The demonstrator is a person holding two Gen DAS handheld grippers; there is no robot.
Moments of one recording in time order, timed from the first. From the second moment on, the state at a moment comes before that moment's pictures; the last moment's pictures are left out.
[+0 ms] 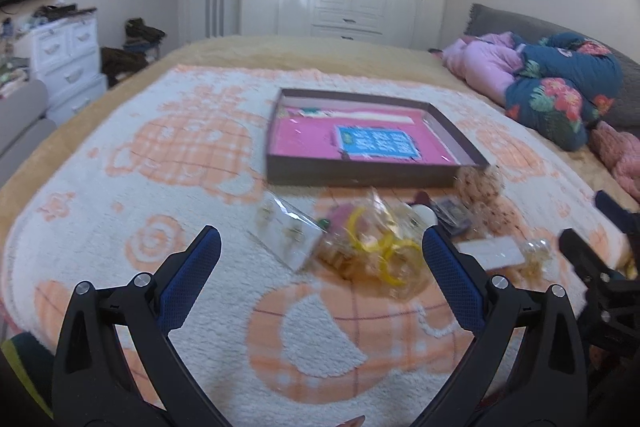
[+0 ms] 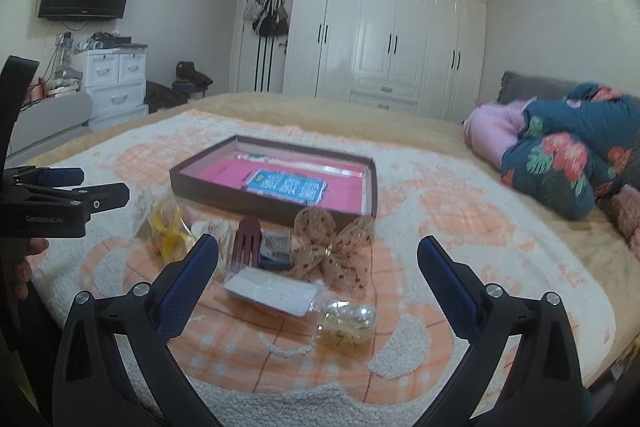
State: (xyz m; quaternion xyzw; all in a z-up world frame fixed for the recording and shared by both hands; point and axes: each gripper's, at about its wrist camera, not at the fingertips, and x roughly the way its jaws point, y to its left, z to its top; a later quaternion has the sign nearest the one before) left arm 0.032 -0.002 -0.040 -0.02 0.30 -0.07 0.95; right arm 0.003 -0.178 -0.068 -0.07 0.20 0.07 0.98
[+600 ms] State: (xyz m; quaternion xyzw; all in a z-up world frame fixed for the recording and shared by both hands) left arm 0.061 -0.027 -0.074 -0.08 0.39 -0.17 0.90; right arm 0.039 -0.221 -0.108 0.00 0.32 0.05 0.95
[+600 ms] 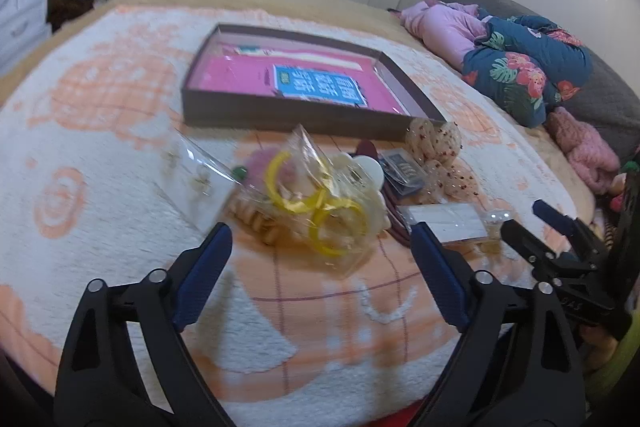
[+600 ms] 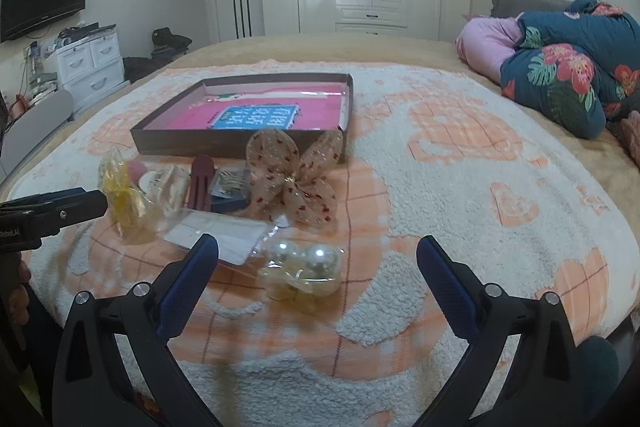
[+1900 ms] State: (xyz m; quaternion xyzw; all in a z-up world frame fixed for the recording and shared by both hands) left arm 0.095 -0.016 -0.057 -0.17 0.38 -0.19 0.89; right arm 0.061 -0.244 -0.116 0.01 0.32 0.04 0.94
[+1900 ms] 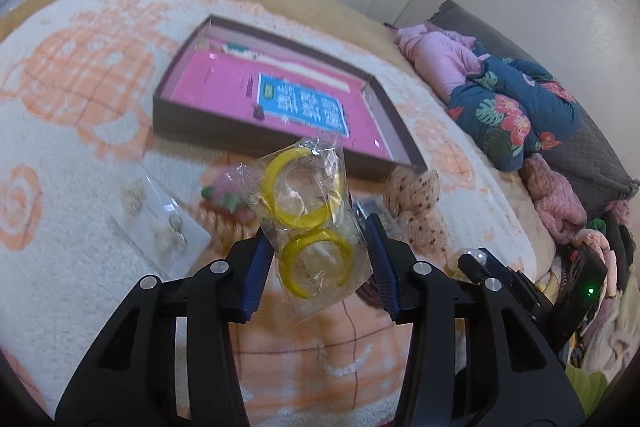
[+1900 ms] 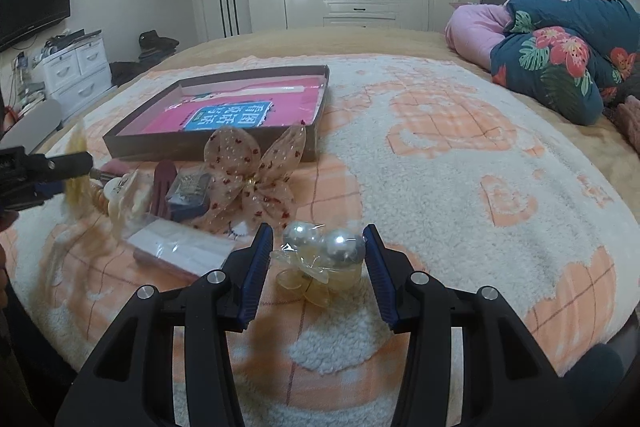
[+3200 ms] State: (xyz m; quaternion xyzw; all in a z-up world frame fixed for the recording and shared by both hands) left arm 0.211 0.011 -0.057 -0.15 0.37 -0.12 0.91; right arm 0.187 -0.197 -0.076 -0.01 0.31 0.09 0.94
